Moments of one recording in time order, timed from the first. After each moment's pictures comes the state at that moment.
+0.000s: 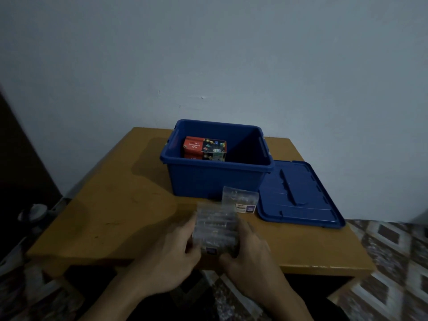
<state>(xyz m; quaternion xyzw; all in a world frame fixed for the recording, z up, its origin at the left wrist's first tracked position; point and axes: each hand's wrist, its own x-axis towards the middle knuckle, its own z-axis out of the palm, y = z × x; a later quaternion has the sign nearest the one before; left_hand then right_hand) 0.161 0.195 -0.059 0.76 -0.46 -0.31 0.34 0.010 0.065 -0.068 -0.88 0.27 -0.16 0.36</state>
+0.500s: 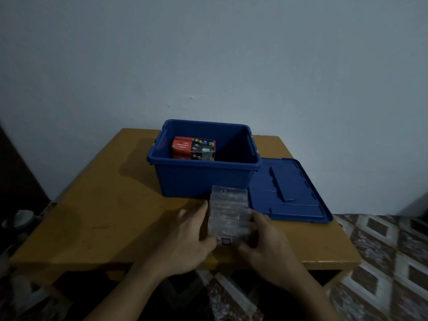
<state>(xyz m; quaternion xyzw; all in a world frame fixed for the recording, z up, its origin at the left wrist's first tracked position) 0.141 0.153 -0.056 0.76 -0.50 -0.25 0.33 -0.025 0.028 -0.054 -0.88 0.31 -0.14 0.34</state>
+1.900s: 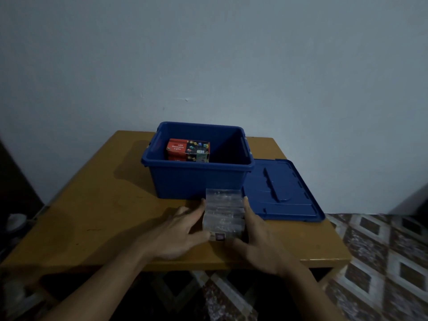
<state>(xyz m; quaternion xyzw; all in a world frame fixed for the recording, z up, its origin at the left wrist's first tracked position) 0.171 0.143 -0.050 0.77 -0.52 -0.33 0.19 -0.019 0.006 -0.063 -0.91 0.23 -0.10 0.34</state>
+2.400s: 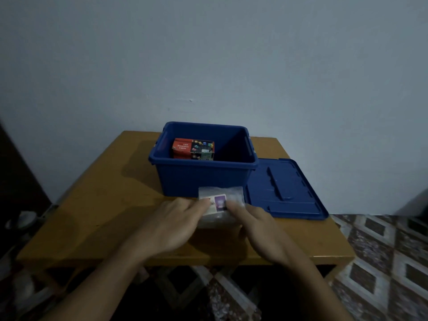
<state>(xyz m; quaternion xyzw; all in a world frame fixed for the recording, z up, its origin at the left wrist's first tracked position) 0.133 0.171 0.019 0.79 -0.48 -0.27 0.27 -0.017 0.051 0.002 -0.82 0.31 -0.11 0.46</state>
